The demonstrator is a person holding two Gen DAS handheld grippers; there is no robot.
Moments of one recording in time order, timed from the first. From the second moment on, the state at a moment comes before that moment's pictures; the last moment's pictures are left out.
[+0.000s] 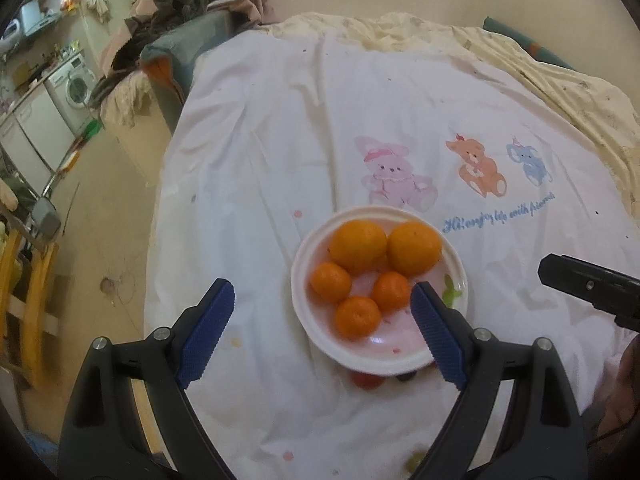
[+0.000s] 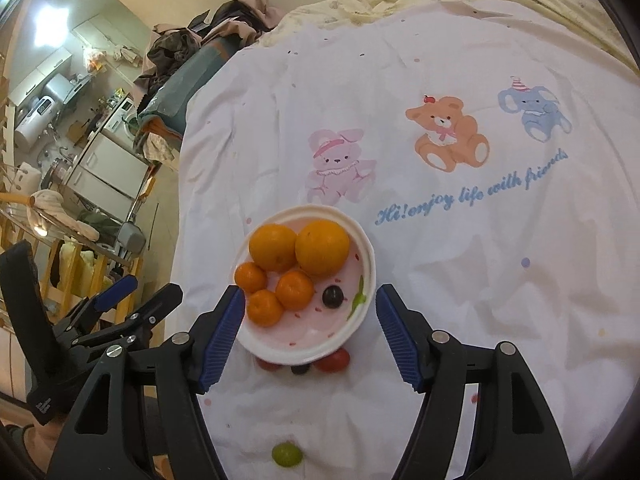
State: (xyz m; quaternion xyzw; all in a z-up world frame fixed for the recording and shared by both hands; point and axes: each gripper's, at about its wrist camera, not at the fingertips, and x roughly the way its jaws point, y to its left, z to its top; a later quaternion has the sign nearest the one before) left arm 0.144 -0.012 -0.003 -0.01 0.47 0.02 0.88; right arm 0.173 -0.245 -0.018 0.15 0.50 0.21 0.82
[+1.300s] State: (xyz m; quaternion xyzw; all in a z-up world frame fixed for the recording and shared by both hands) left arm 0.114 0.020 -0.041 -0.09 0.52 0.06 0.85; right arm 0.149 -0.193 -0.127 -0.01 0.62 0.20 0.76
